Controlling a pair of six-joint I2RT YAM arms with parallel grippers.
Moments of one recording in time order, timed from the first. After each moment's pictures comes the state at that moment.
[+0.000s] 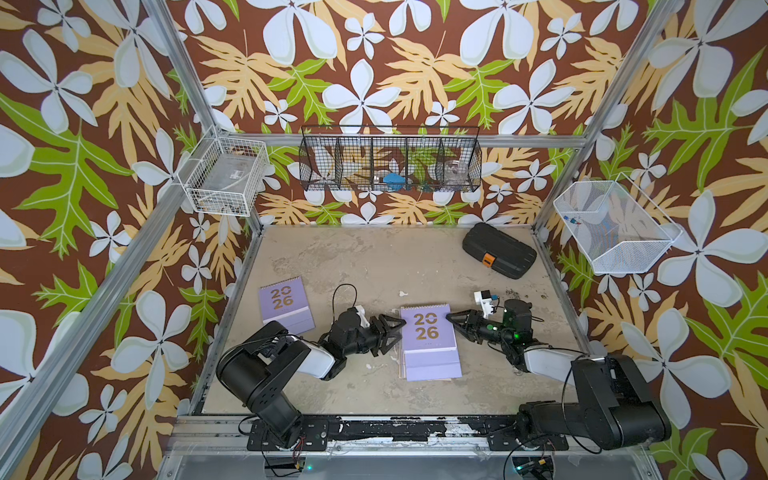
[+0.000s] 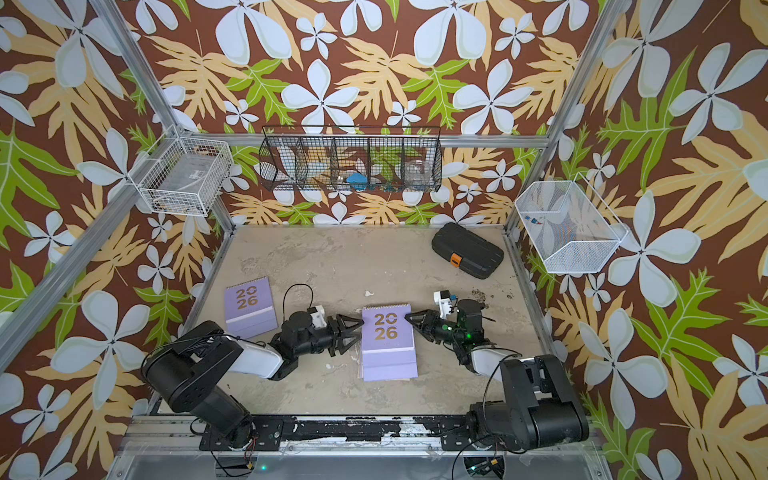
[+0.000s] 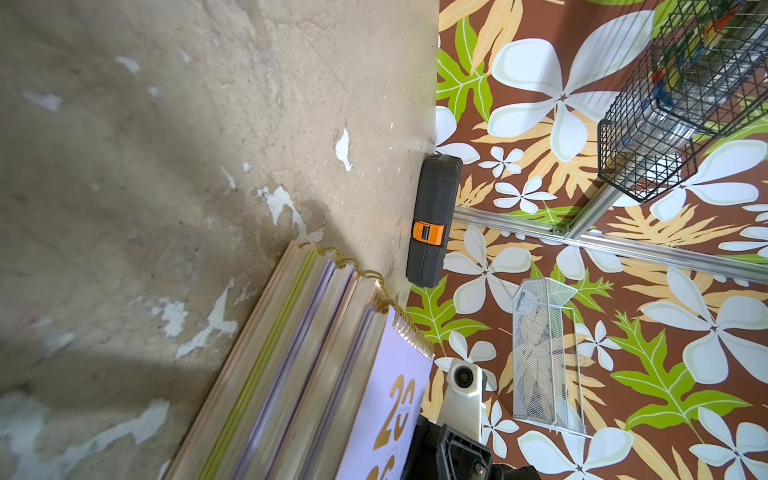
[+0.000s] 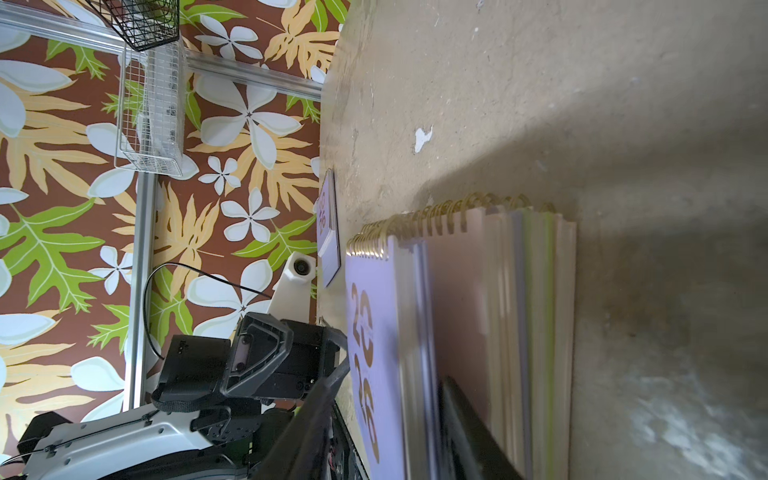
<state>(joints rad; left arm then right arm) -0.65 1.62 0.37 0.97 0.47 -1.63 0.11 1.35 0.32 0.52 -0.85 0.92</state>
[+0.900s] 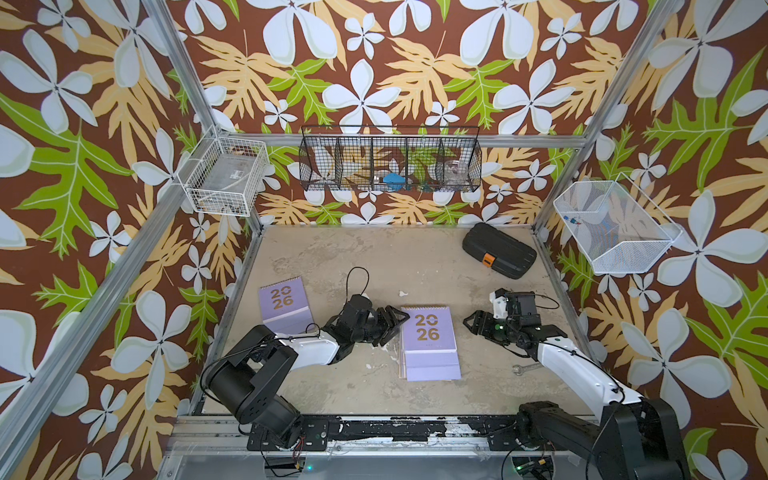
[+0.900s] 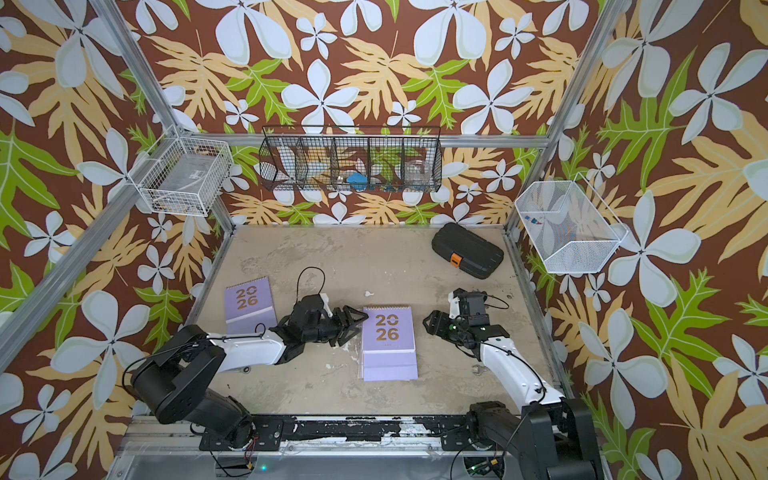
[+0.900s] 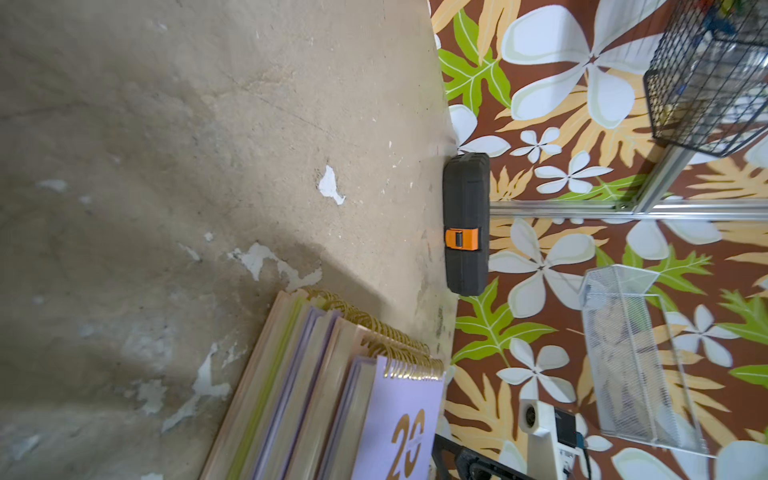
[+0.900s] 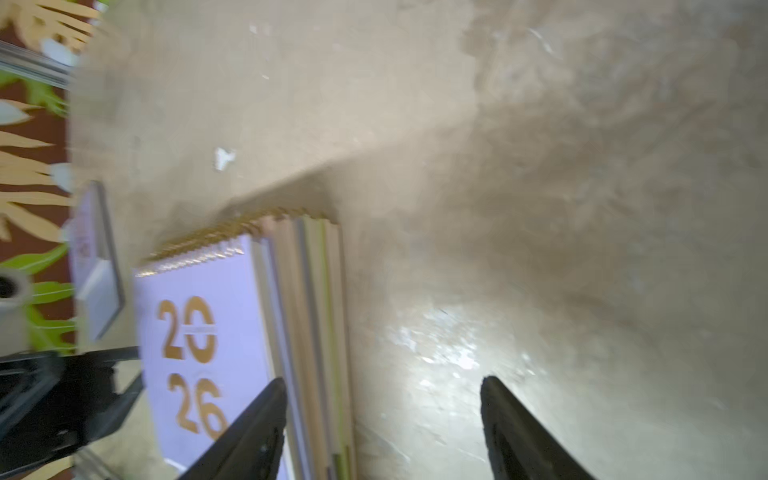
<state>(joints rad) -0.65 1.54 0.58 0.43 0.39 -1.35 0.12 1.14 0.56 -0.40 -0.31 0.47</state>
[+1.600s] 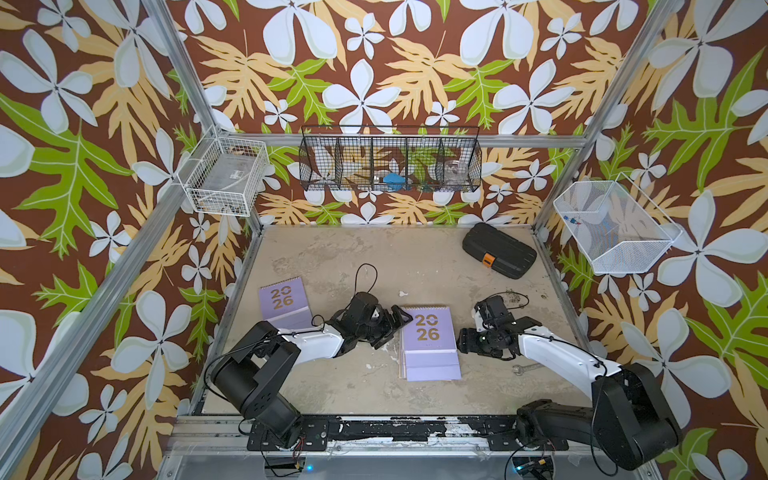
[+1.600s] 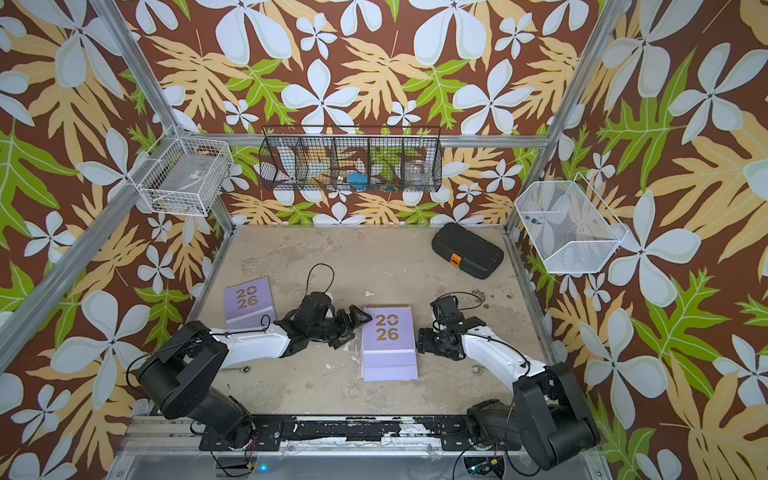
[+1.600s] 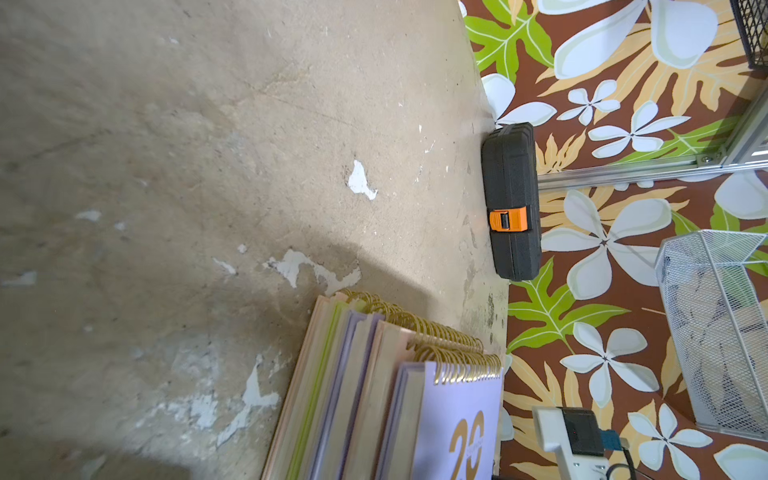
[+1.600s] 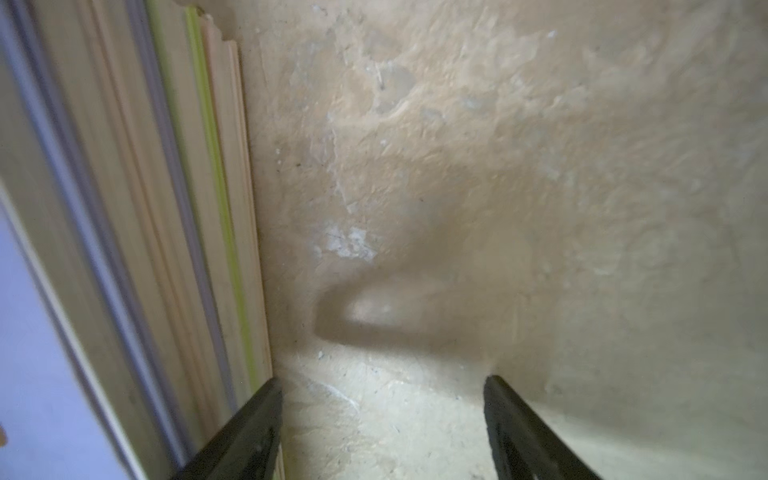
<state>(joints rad) -0.66 1.58 0.65 0.27 0.39 -1.23 0.33 1.28 0.61 -0.55 -0.16 0.44</state>
